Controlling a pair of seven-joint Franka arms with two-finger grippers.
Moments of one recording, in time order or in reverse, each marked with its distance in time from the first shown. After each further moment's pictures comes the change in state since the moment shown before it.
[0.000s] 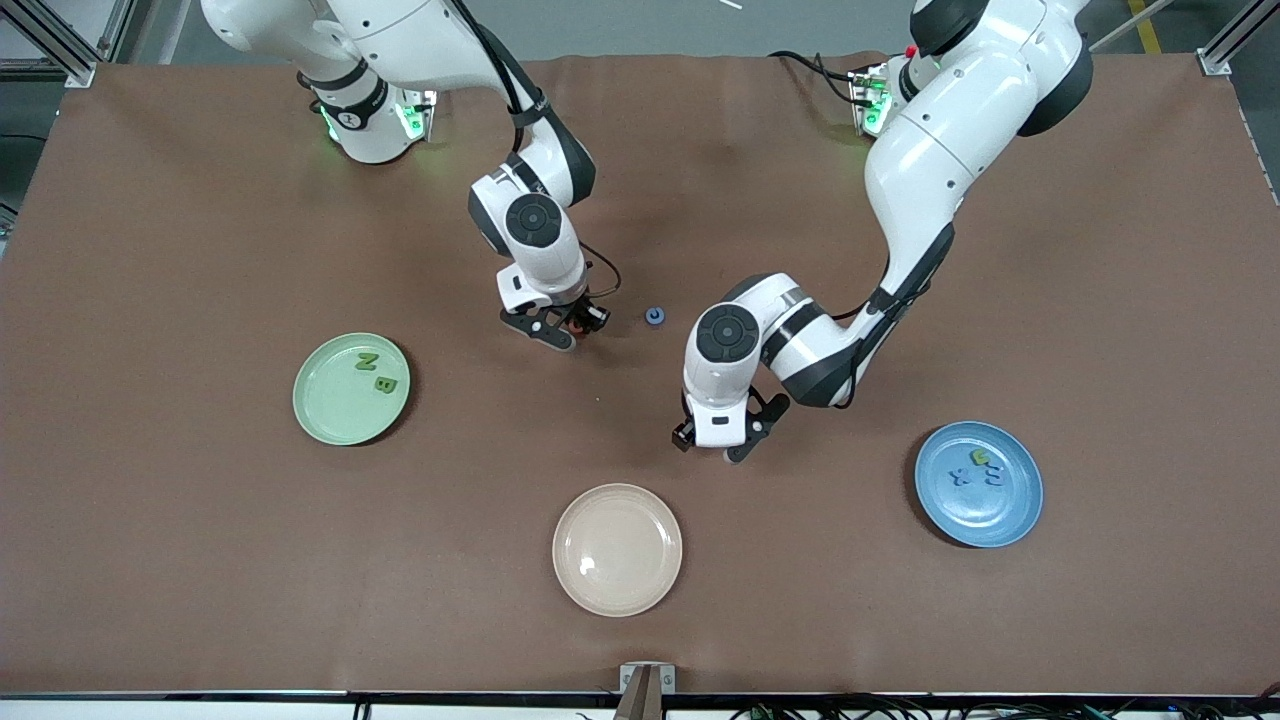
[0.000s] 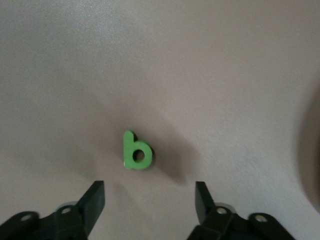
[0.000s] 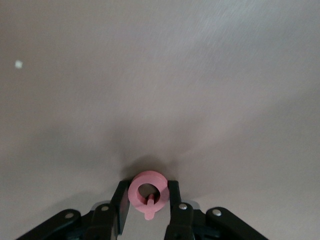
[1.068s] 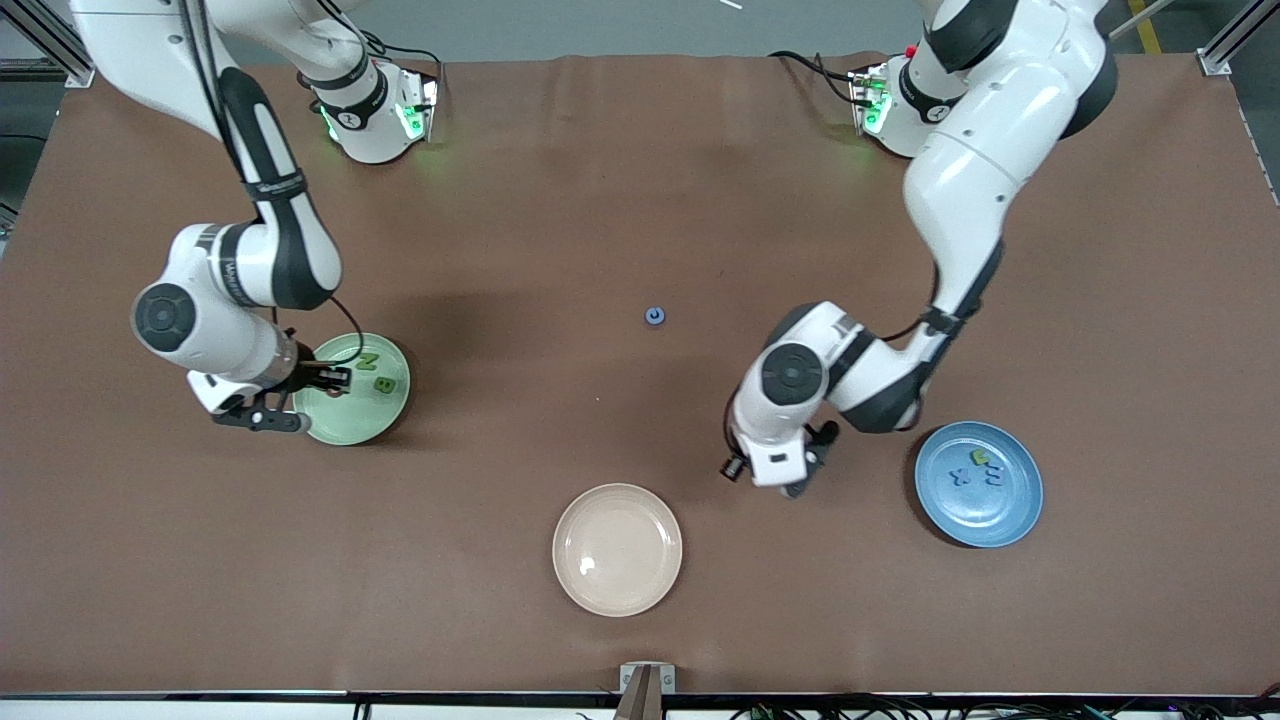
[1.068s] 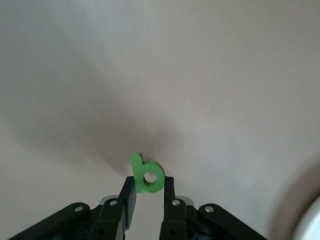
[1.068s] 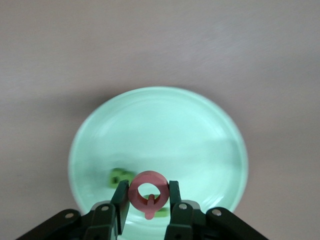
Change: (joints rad) left arm 0.124 -0.022 0.007 0.048 -0.056 -0.012 0.050; right arm -0.521 -0.169 -0.207 -0.013 0.000 -0.258 -1.071
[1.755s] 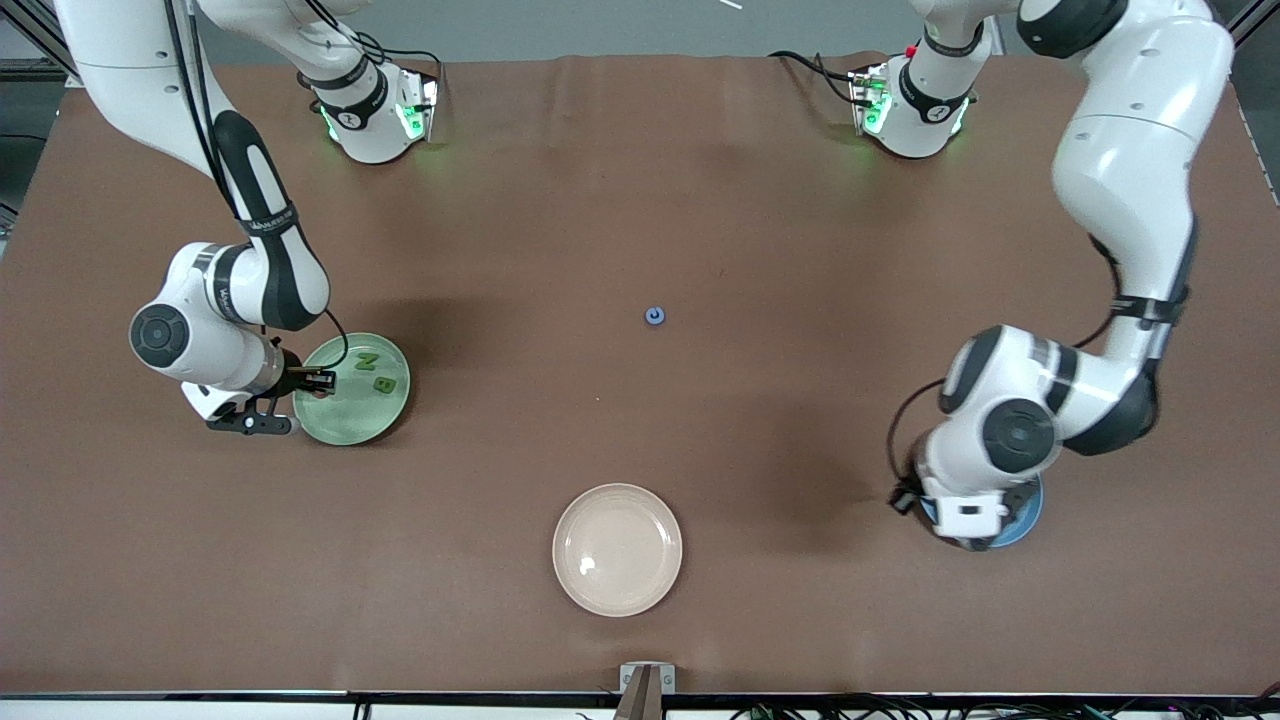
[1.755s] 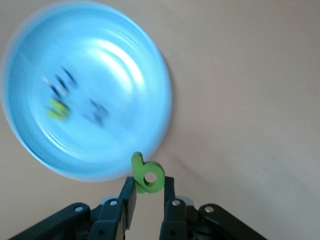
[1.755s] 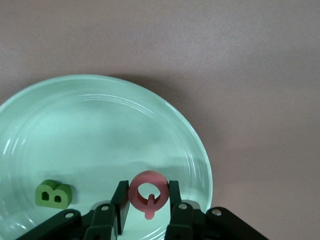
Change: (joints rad) left arm 0.323 -0.096 -0.008 -0.009 -0.003 -0.235 0.526; right arm -0.060 0.094 0.018 -0.024 0.001 0.066 -0.079
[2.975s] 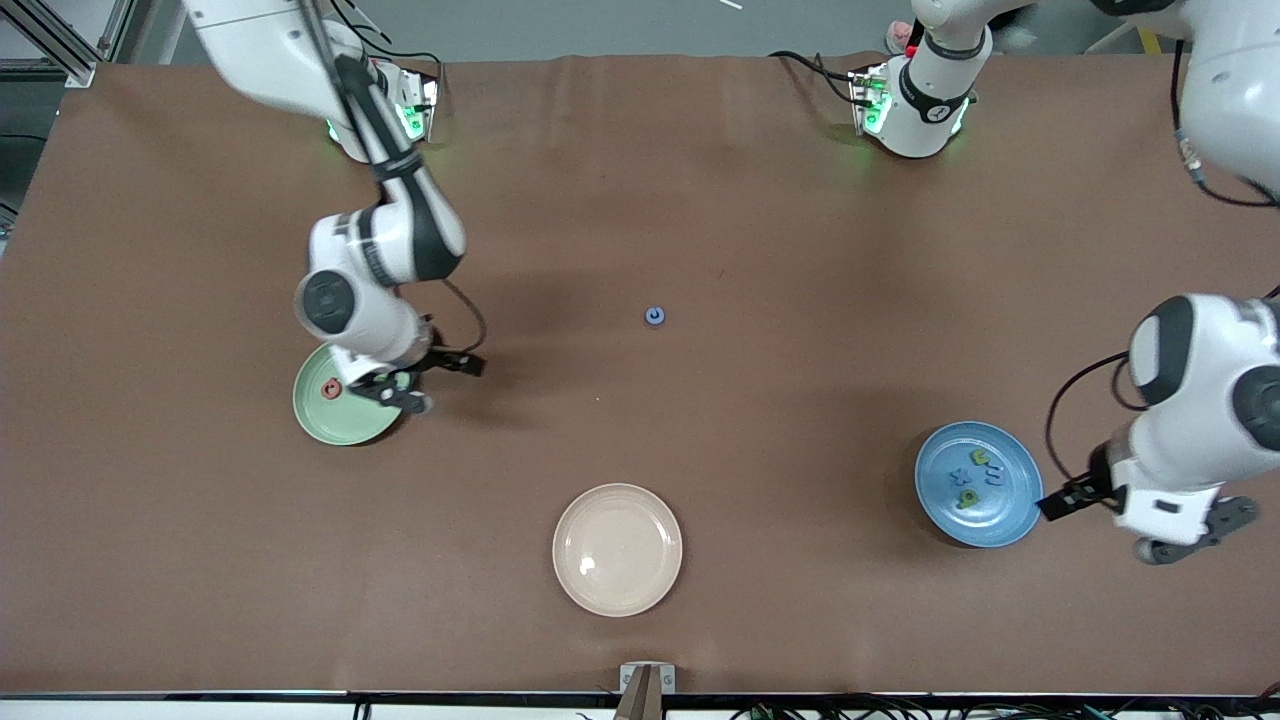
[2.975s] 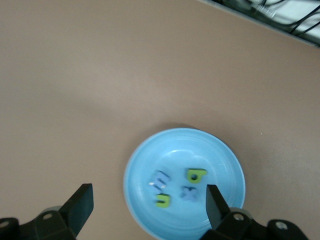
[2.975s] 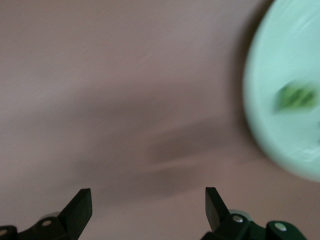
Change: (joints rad) left arm 0.201 -0.193 -0.005 -0.007 -0.014 -0.002 0.571; right arm 0.448 -0.043 0.024 0.018 0.156 0.001 0.636
